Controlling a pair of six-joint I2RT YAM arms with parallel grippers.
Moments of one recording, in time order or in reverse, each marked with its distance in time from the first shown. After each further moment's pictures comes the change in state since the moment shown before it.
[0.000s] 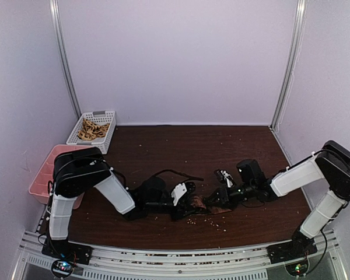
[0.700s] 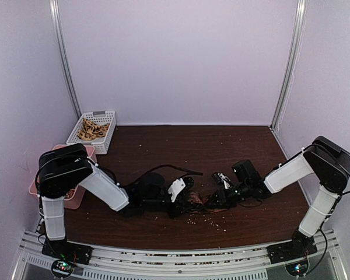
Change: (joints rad) left arm -0.011 -0.148 -0.032 -0.181 -0.091 -0.036; right arm -0.025 0.101 0.059 -0.085 0.012 -0.090
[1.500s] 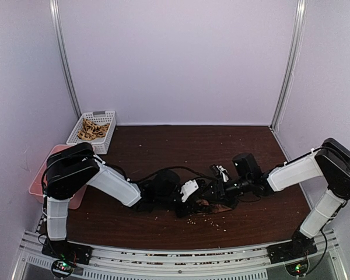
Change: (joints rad) left arm -0.029 0.067 0.200 -0.286 -0.040 0.088; right arm 0.039 -0.098 0.032 0.023 -0.052 0.126
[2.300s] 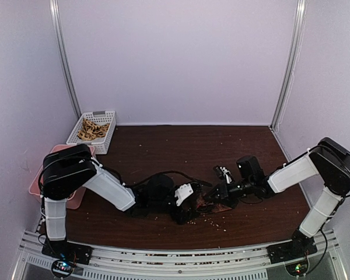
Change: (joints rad) left arm -0.007 -0.039 -0.109 0.109 -0.045 0.055; right arm -0.056 0.049 -0.050 0.072 -0.015 -0.059
